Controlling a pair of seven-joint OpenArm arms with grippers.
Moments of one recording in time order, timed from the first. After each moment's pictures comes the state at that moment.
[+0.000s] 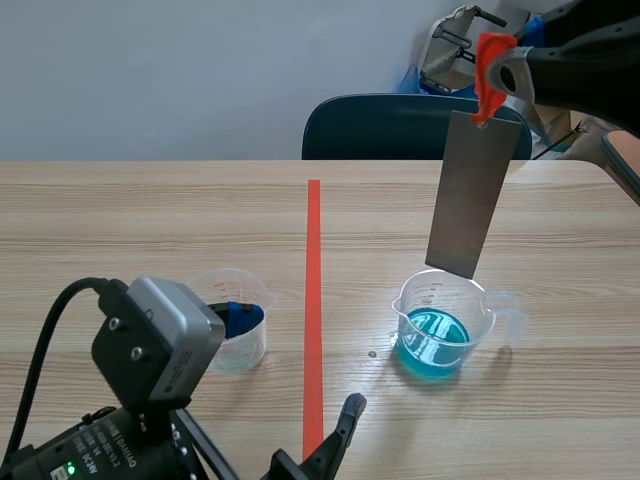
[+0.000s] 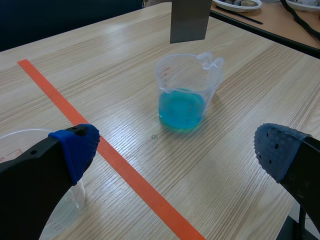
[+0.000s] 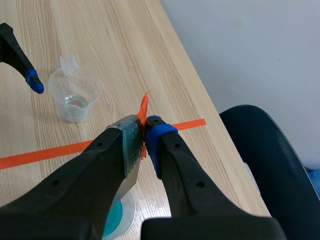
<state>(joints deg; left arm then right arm) 26.1 -34.4 36.8 105.9 -11.2 -1.4 -15.7 -7.1 62.5 2.1 115.4 37.2 45.4 -3.2</state>
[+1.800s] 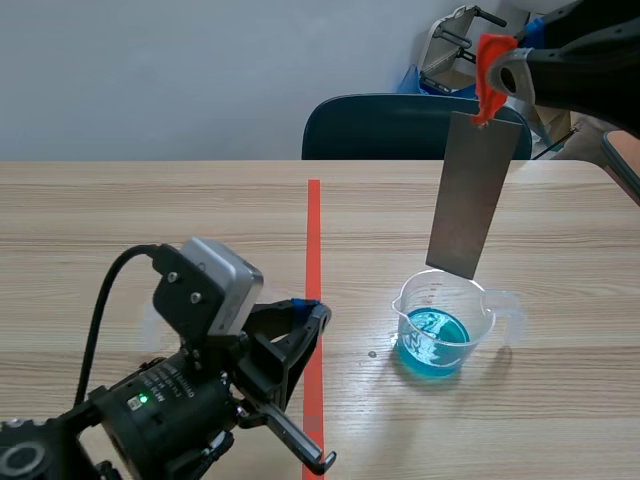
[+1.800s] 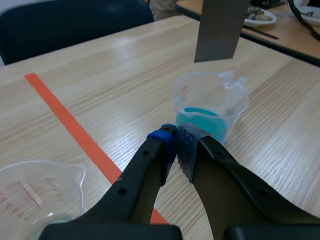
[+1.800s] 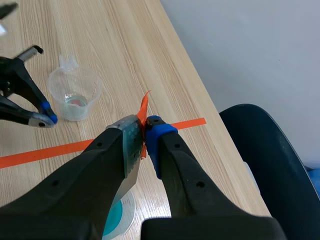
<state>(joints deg) 15.3 -25.7 37.1 94.1 -11.4 -6.0 -15.8 -7.1 62.5 2.1 115.4 37.2 45.4 -3.4</state>
